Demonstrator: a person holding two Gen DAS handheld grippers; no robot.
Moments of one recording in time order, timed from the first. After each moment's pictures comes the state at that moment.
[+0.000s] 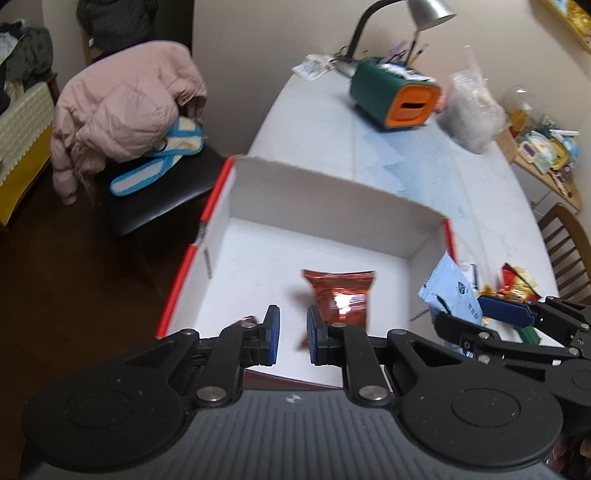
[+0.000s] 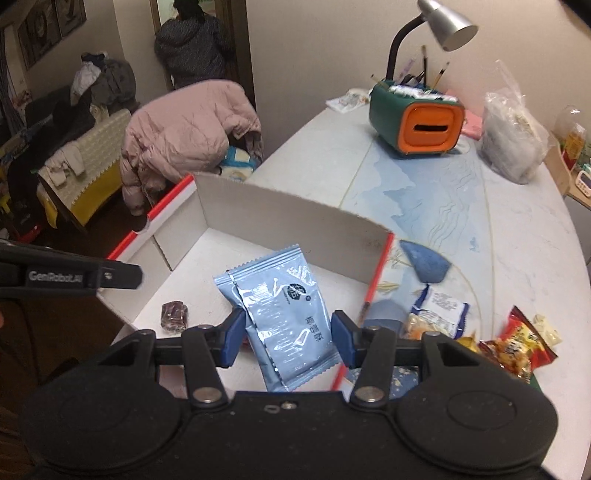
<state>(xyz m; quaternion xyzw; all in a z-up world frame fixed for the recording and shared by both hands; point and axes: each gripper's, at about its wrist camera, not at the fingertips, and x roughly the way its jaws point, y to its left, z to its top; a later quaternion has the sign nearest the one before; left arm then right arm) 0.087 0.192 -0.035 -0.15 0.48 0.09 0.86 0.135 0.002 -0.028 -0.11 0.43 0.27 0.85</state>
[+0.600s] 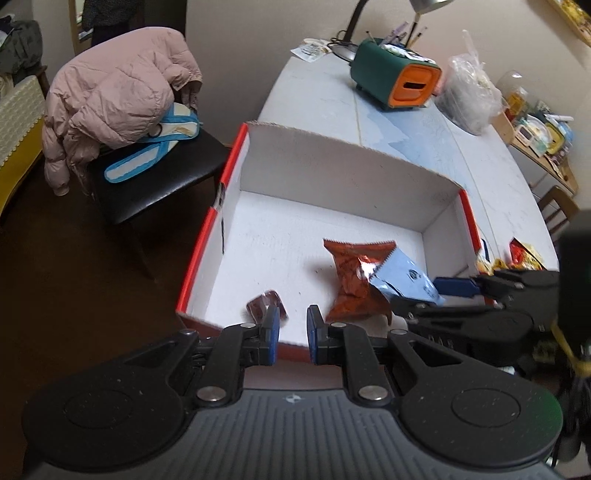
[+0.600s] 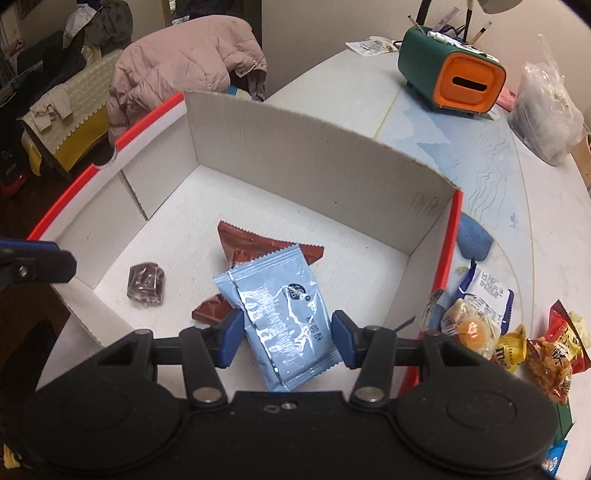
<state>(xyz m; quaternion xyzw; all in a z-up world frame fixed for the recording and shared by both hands) 0.064 0.208 -0.064 -0.14 0.48 0.06 0.86 0.155 0.050 -0.097 -0.17 0.49 0.26 0.82</state>
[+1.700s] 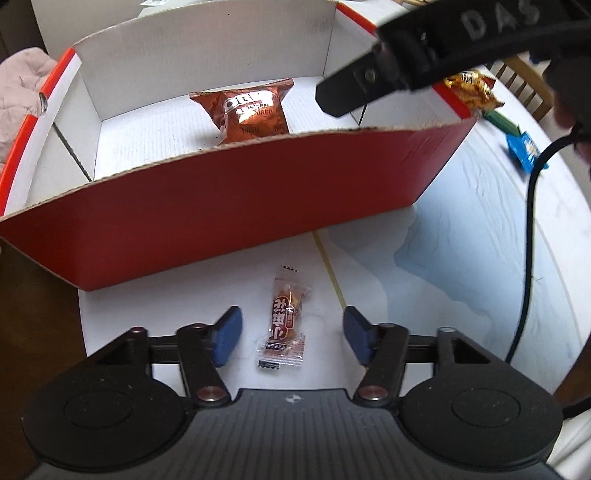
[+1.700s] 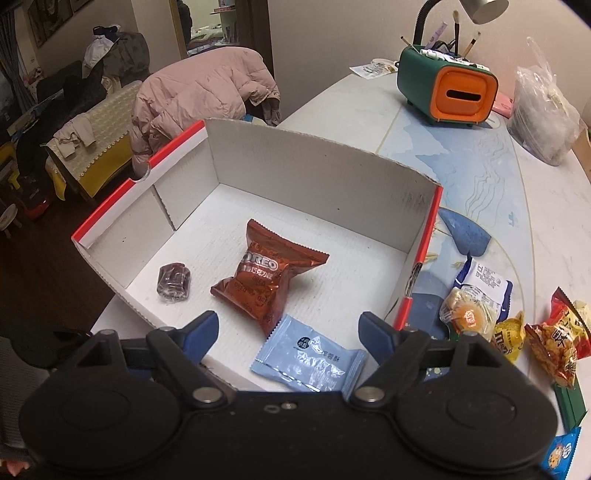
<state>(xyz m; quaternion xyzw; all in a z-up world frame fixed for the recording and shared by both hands) 0.034 0.131 -0.161 0.02 0.55 -0.10 0.83 0.130 0.017 -0.074 -0.12 0.45 0.30 0.83</state>
